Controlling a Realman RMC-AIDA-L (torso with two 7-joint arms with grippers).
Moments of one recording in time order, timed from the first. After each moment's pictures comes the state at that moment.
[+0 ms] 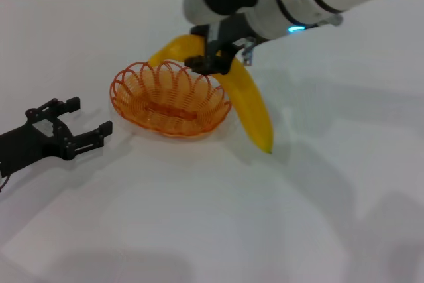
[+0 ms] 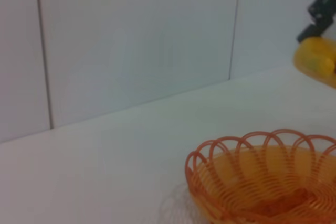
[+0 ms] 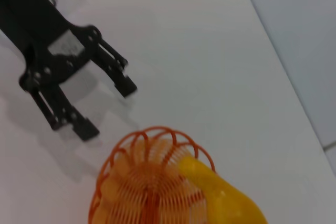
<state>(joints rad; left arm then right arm) -0.44 -2.04 0.53 0.38 1.90 1.26 -0.93 0.80 2.04 -1.75 -1.33 -2.48 -1.12 2.33</state>
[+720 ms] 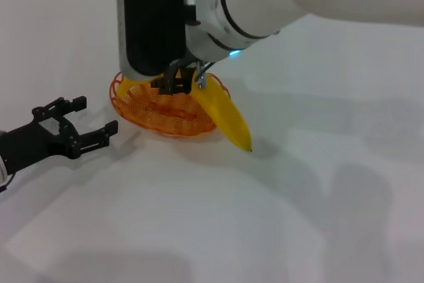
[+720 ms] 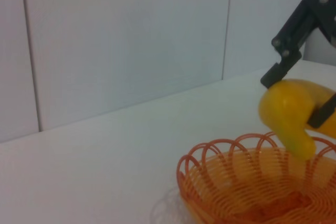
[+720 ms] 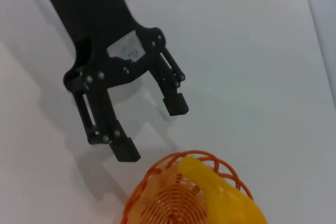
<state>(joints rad) -0.46 -2.04 0.53 0.36 1.91 1.25 -0.93 0.99 2.05 -2.00 -1.14 -2.49 -0.98 2.37</state>
